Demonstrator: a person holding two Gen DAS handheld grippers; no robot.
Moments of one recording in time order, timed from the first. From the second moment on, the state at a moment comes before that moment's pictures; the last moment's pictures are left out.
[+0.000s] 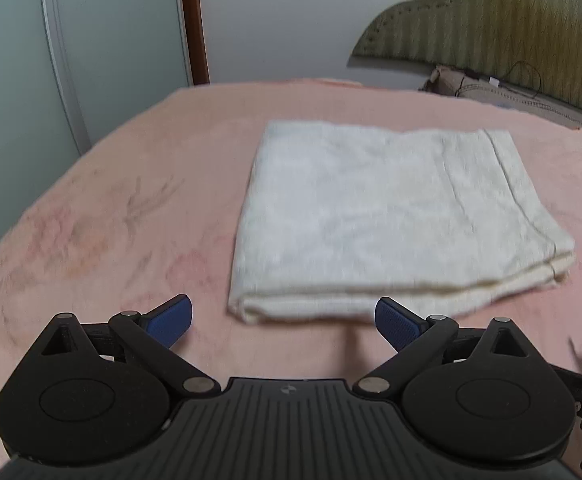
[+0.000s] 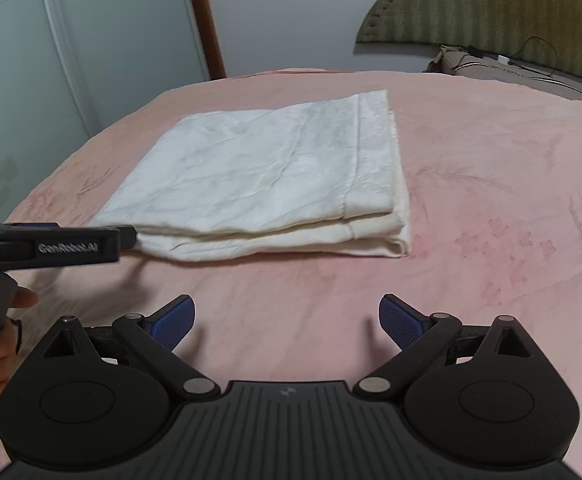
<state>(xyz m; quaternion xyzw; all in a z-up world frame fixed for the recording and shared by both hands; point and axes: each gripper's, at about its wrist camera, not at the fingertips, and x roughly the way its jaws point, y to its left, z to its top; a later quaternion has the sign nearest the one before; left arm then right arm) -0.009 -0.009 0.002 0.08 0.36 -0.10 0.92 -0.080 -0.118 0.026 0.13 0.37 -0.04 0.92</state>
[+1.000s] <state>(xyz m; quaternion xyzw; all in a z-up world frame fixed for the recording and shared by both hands) -0.034 0.016 -0.026 0.08 0.39 -0.11 0.91 -0.083 -0.093 0.010 0.18 0.41 -0.07 0.89</state>
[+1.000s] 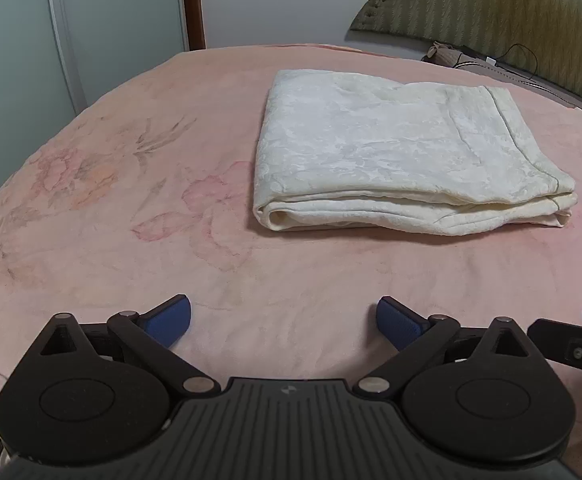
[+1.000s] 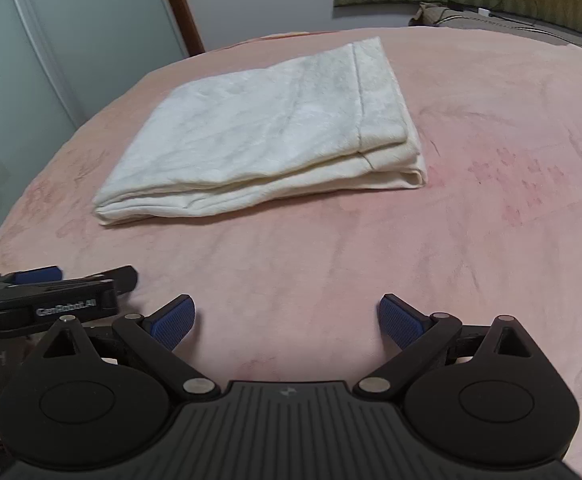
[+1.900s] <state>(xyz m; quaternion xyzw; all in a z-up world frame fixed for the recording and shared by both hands) -0.037 0.011 -0.034 0.07 0.37 -0.10 0.92 -0.080 -0.093 -0.002 0.12 0.39 -0.09 0.91</state>
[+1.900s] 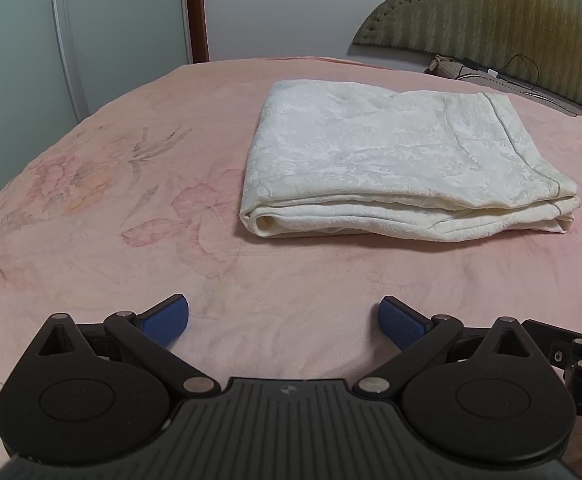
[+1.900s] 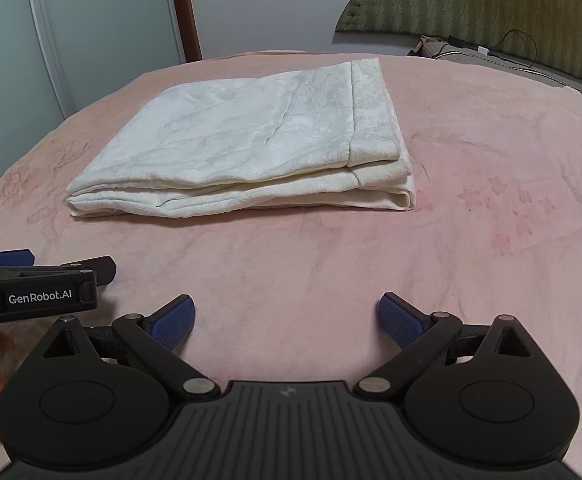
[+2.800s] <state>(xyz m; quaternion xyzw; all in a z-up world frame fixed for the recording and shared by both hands) -0.041 0.013 -0.037 0.07 0.35 -0.10 0.93 -0.087 -0.085 -0.012 0.09 0.35 -0.09 0.93</state>
